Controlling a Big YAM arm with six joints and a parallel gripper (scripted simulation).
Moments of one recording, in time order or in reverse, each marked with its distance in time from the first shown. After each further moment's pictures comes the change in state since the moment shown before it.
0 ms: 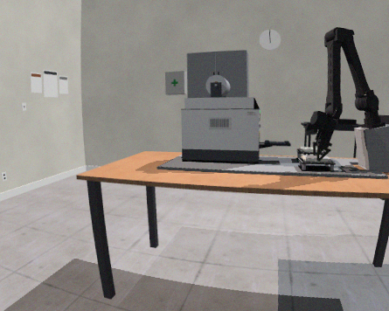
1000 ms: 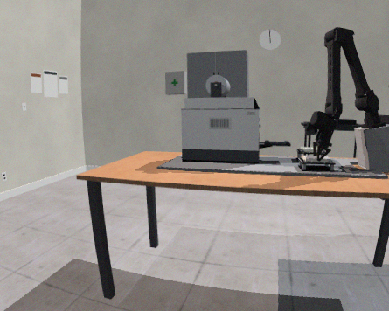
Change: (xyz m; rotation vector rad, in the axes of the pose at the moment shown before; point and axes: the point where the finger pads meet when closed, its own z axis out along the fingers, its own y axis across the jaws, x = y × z) arm 0.001 -0.001 0.000 0.001 0.004 0.000
